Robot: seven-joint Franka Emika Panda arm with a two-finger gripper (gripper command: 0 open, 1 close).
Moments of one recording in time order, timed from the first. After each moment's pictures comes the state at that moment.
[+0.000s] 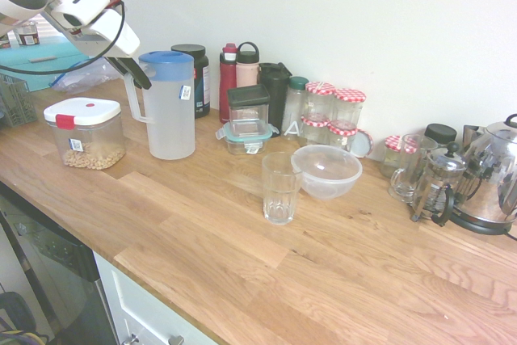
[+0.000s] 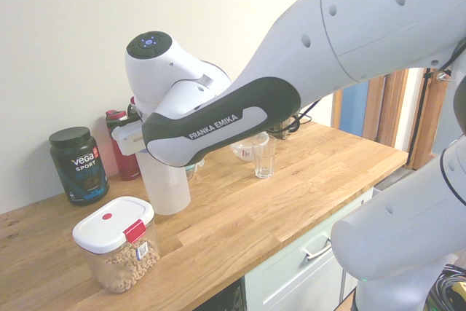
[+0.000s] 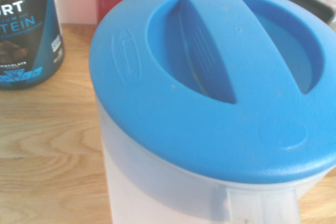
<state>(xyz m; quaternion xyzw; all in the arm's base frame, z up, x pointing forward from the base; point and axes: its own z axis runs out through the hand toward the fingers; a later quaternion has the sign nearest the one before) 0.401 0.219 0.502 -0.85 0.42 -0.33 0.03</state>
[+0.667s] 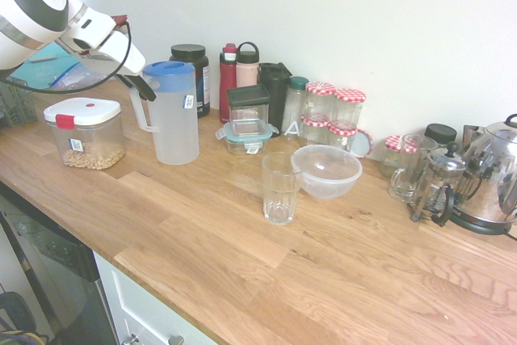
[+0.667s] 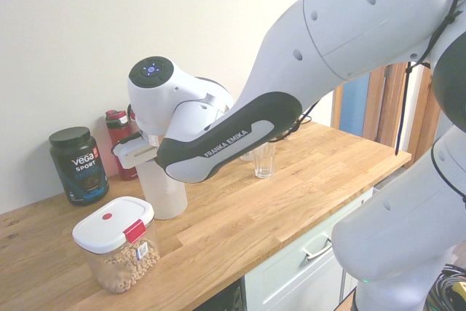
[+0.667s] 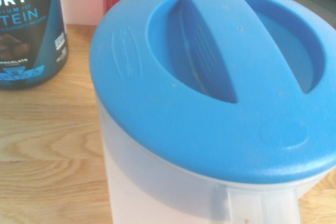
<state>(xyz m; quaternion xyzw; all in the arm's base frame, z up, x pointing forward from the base) 0.406 0.220 0.474 -0.85 0.40 -0.34 0.04</state>
